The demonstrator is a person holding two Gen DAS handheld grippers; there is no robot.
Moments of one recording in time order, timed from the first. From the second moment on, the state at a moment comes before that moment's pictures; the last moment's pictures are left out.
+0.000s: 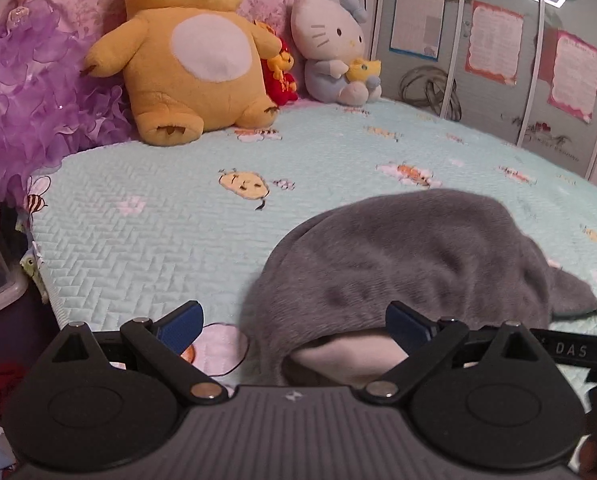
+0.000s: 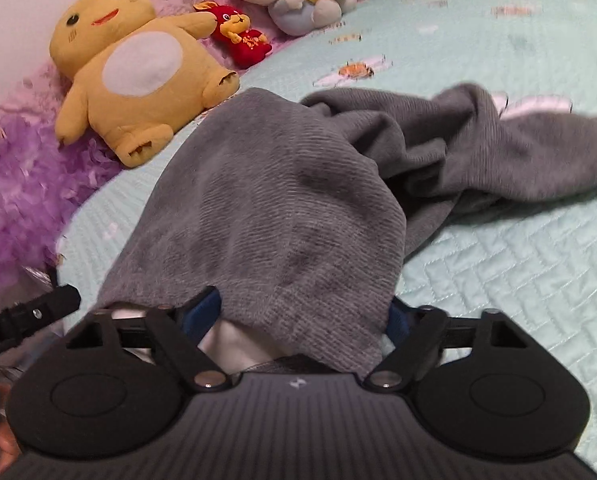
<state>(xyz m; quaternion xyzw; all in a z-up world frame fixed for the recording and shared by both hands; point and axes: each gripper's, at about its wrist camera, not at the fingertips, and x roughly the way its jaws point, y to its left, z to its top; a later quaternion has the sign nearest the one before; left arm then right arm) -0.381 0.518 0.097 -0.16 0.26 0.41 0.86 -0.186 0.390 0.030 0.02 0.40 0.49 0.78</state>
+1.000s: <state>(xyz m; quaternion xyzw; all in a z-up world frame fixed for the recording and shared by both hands) -0.360 0.450 0.129 0.01 0.35 0.28 0.90 -0.210 0.268 0.107 -0.05 0.37 0.43 0.82</state>
